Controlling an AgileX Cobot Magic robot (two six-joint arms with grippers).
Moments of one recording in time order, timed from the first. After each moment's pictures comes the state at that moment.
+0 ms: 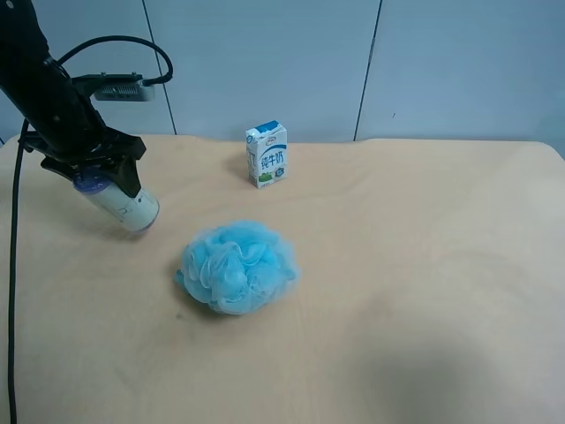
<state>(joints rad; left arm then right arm) -0.15 1.79 -1.28 -0.14 0.89 0.13 0.02 0.00 -0.50 0.00 1.07 -0.05</state>
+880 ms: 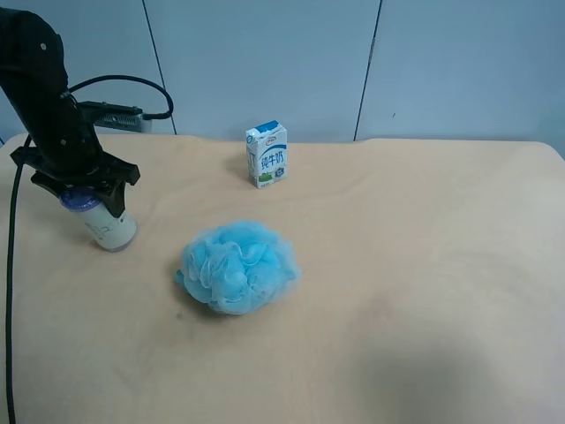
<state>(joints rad) -0.15 1.88 -1.28 0.04 0.91 0.00 0.02 0.00 -0.50 0.00 1.07 -0.05</state>
